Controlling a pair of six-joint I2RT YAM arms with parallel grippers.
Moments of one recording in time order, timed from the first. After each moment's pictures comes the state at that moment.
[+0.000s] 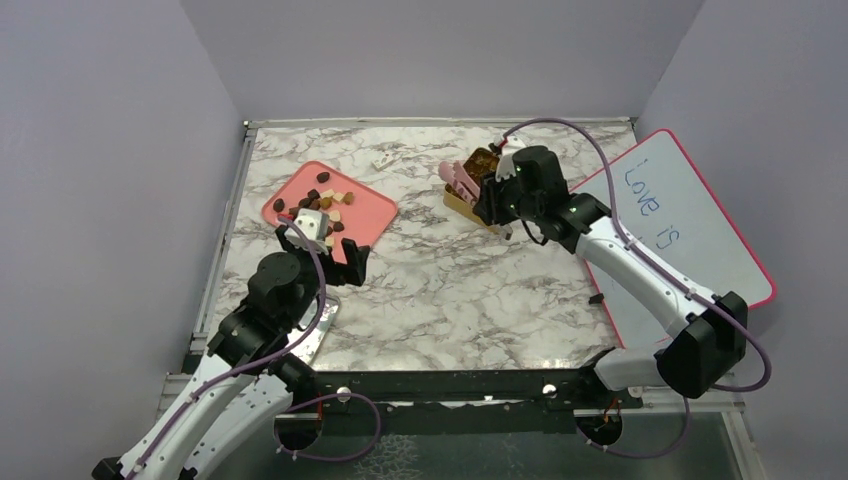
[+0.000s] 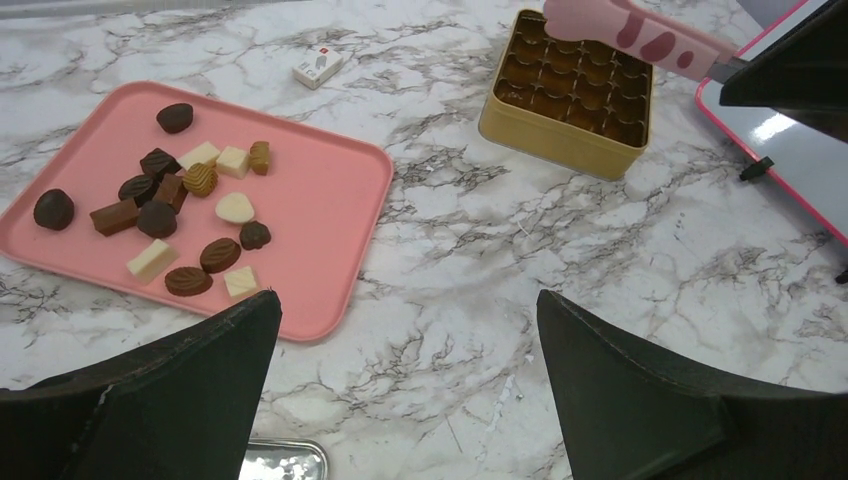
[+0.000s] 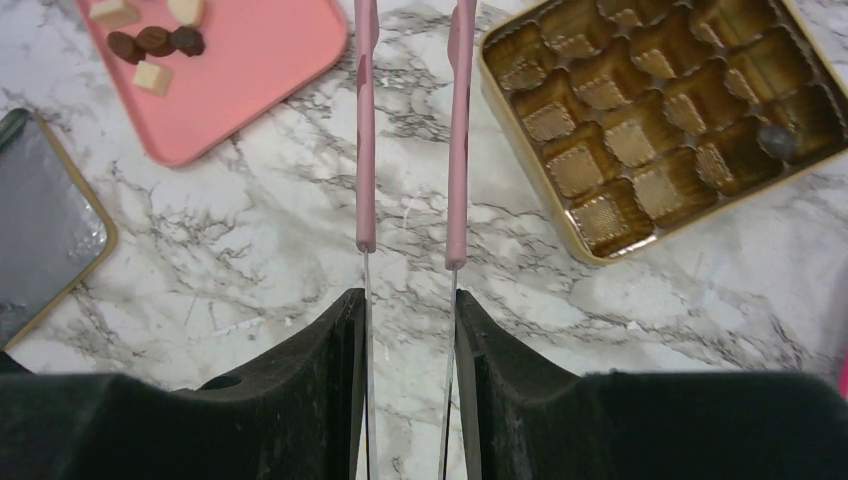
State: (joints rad) left arm -0.62 0.51 0.67 -0.38 -0.26 -0.20; right arm 0.55 1.35 1.21 -0.46 -0.03 0.17
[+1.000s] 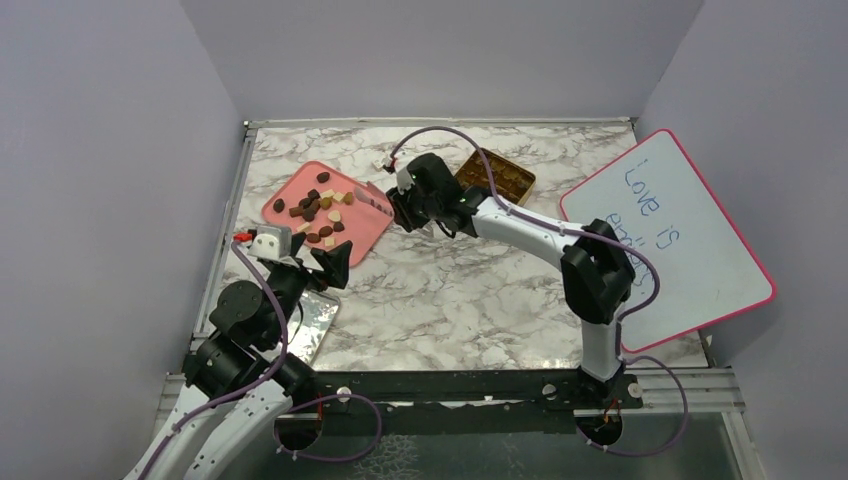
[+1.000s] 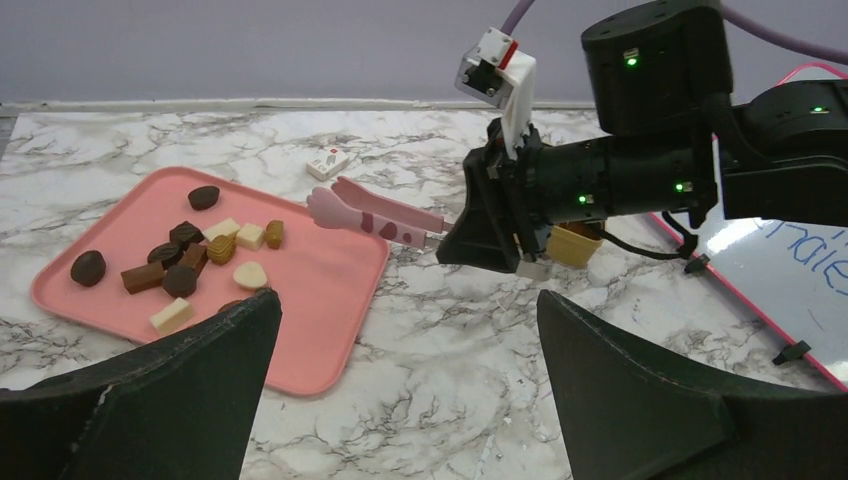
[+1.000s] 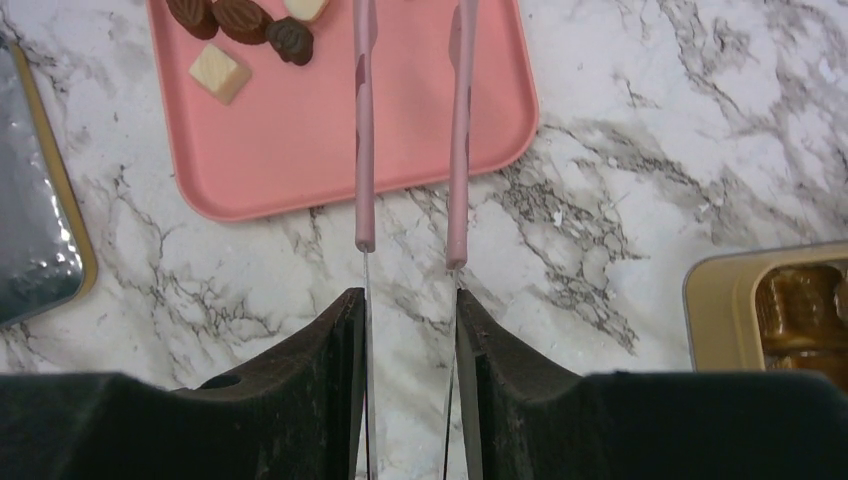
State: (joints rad) left arm -0.62 0.31 0.67 -0.35 -0.29 -0.20; right arm 0.82 1.91 1.52 -0.25 -0.05 0.02
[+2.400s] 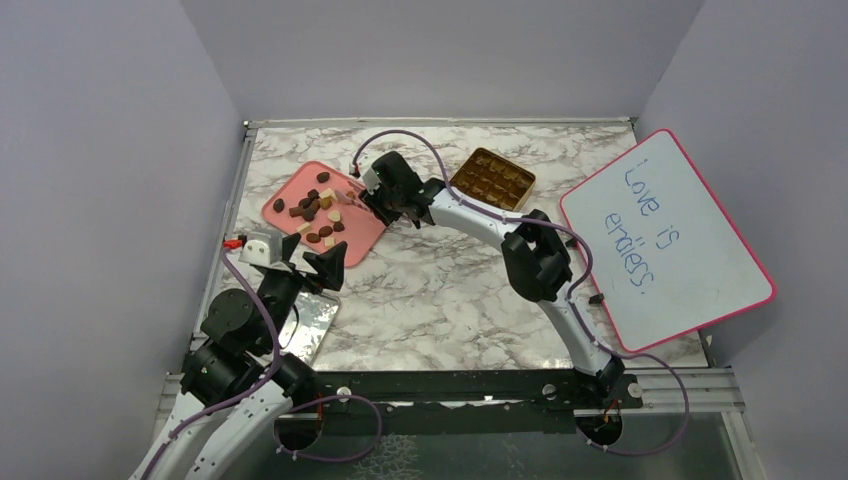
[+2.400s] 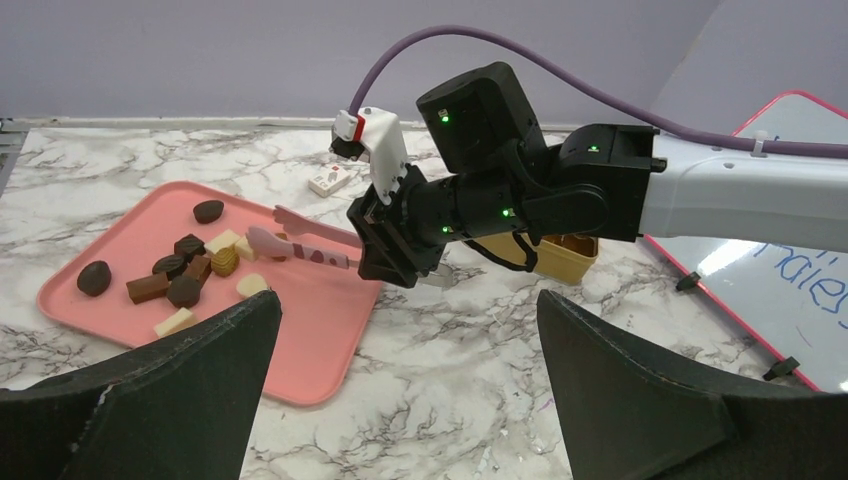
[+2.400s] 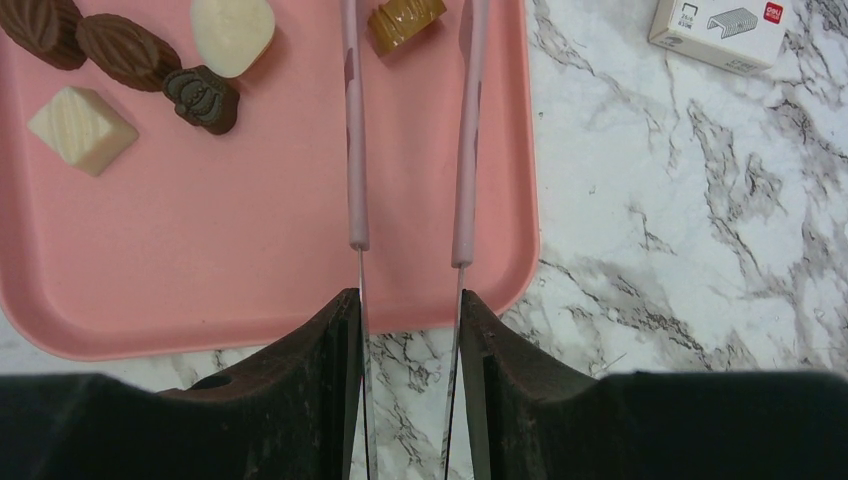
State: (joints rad) left arm -0.62 0.26 0.67 -0.35 -0.31 -0.20; right arm 0.84 2.36 2.01 -0.35 0.00 -0.18
